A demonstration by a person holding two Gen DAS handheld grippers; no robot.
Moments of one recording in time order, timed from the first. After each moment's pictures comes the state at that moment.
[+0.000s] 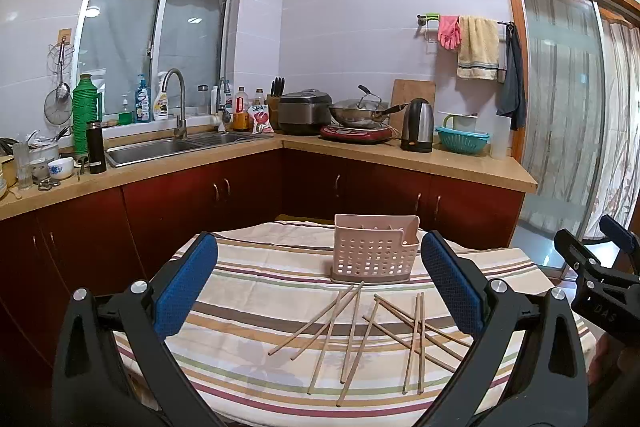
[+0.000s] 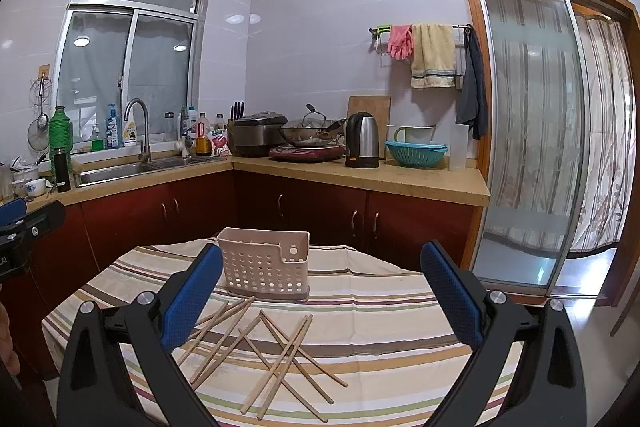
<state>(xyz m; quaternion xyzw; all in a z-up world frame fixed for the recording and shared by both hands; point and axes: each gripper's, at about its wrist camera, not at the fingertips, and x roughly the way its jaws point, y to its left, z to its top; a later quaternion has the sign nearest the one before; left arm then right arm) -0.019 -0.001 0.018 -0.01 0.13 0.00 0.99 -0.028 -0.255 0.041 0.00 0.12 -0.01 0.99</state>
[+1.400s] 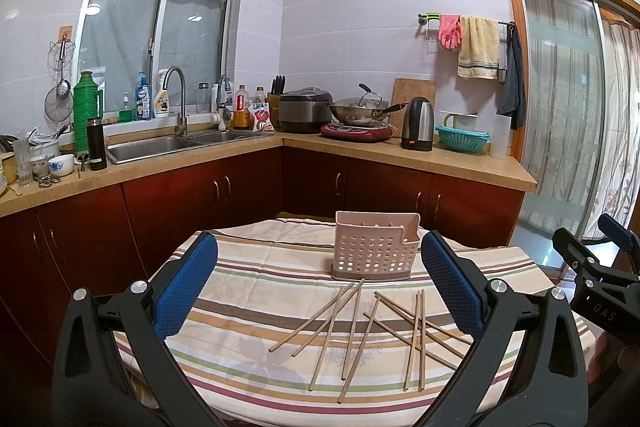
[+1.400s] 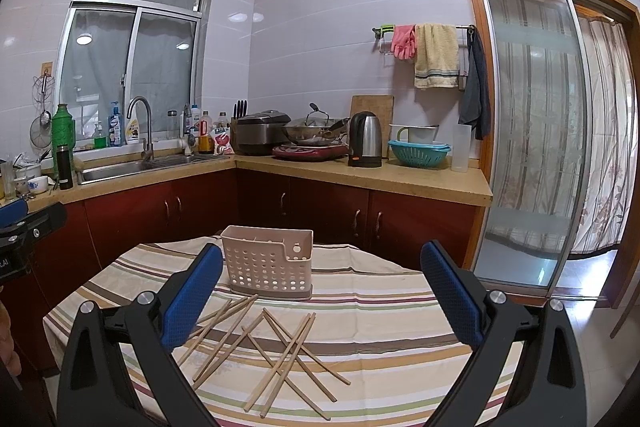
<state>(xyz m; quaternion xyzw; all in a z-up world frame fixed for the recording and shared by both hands) -0.022 0.006 0.017 -0.01 0.13 -0.01 0.99 -0.030 -0.248 0.041 0.00 0.12 -0.01 0.99</state>
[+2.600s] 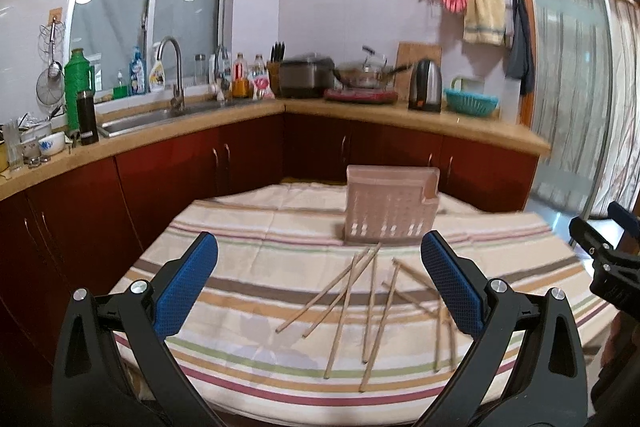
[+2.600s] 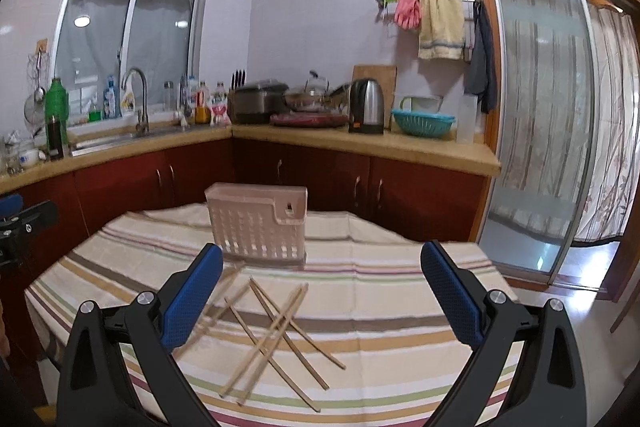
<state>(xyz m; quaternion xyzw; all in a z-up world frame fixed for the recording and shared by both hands) 0.018 0.020 -0.053 0.00 0.18 0.00 0.98 0.006 -0.260 -0.024 -0.01 0.17 -0.01 0.99</state>
